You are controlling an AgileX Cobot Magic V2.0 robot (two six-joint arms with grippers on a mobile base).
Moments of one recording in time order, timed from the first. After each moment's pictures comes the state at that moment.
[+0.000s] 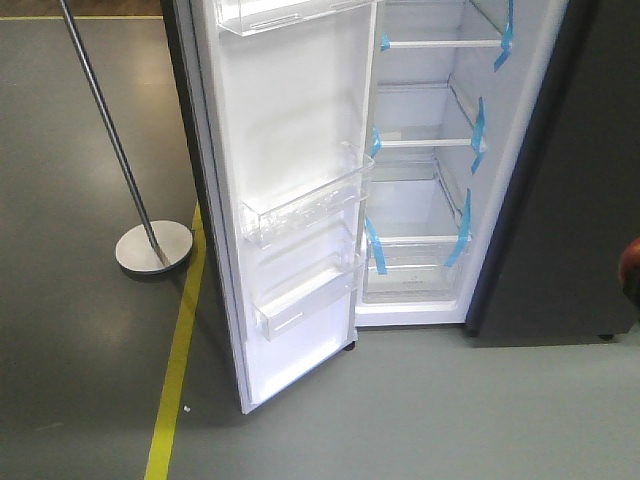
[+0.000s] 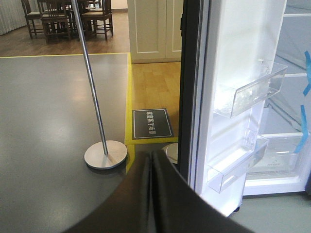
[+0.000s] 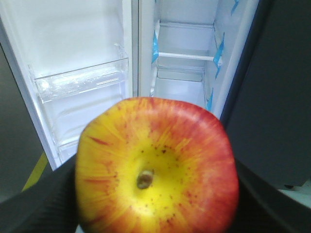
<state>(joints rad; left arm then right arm) 0.01 -0.01 0.03 0.04 0.23 -0.12 -0.05 0.62 -0.61 0.32 0.50 -0.34</state>
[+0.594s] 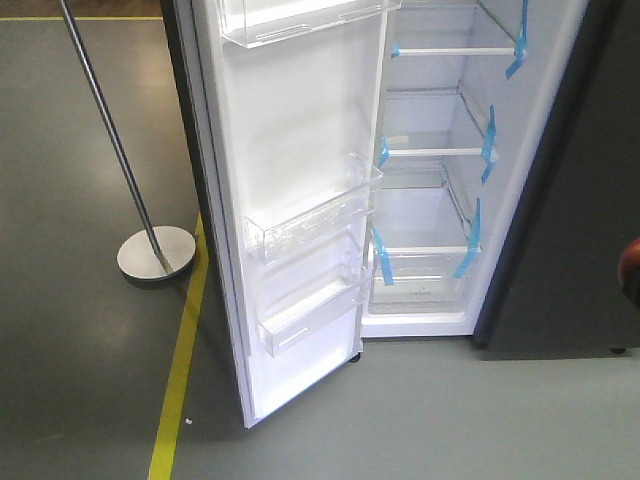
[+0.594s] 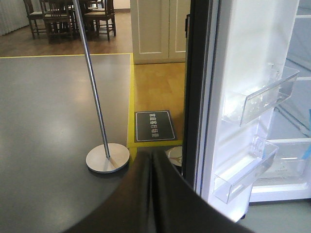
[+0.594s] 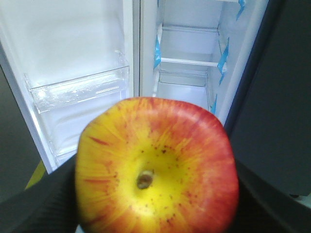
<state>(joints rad) 0.01 -0.01 0.03 0.04 0.23 -0.12 -0.05 0.62 -0.61 0.32 0.50 -0.34</state>
